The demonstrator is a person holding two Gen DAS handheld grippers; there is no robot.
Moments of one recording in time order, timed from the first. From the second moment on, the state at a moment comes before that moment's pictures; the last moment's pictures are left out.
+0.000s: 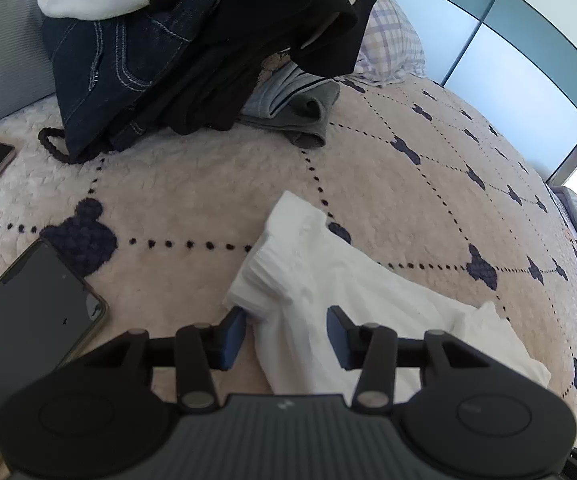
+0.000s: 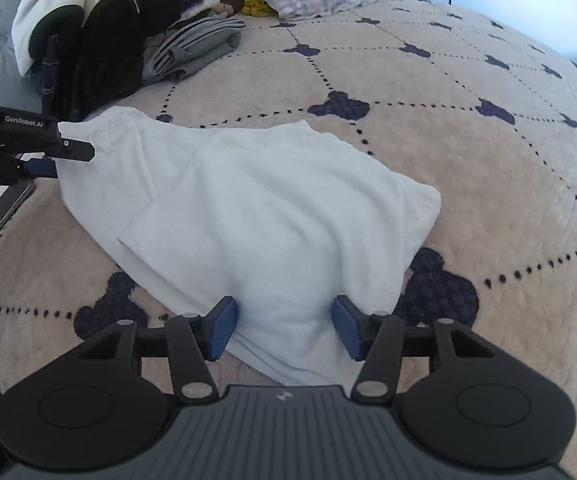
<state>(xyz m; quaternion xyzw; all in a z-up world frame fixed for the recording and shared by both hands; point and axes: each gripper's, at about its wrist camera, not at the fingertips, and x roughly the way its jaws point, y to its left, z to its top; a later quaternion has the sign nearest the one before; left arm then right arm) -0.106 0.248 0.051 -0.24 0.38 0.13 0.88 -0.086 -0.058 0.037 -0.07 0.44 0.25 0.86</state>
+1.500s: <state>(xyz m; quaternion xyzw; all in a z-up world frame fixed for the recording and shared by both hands) -0.100 0.162 0.079 -0.25 0.35 -0.12 0.90 -0.059 -0.121 0.056 0.20 0.39 0.26 0.86</state>
